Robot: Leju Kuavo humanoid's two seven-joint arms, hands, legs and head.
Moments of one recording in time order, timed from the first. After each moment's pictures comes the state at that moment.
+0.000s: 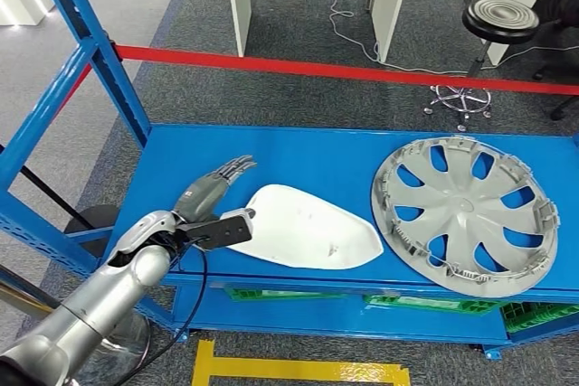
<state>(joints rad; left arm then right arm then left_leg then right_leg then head) -0.53 0.14 -0.67 -1.15 -0.58 0.05 -0.14 -0.08 0.06 0.61 -0.17 -0.08 -0.13 0.24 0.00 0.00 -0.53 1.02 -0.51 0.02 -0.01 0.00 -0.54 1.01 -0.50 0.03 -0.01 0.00</state>
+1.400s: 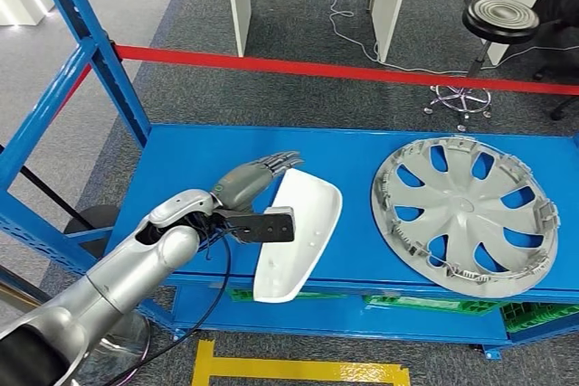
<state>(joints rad) -0.68 0.07 -0.83 -1.15 -0.56 -0.10 -0.06 -0.08 0.06 0.60 -0.17 -0.08 -0.12 0.24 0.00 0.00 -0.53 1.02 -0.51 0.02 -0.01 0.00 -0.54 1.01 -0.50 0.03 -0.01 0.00</state>
